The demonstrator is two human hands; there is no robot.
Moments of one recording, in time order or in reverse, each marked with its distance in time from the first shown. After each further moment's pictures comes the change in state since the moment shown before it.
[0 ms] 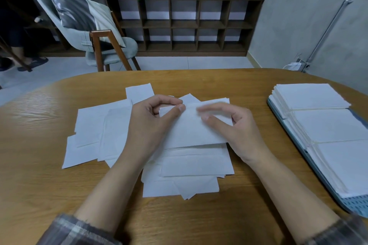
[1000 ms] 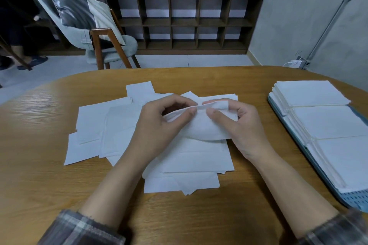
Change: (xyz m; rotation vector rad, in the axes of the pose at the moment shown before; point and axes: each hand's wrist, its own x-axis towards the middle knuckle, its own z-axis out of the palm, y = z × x) left_hand -0.007 0.008 0.000 0.142 -0.227 0.227; right_hand -0.001 0.004 -0.006 0.096 0.071 0.059
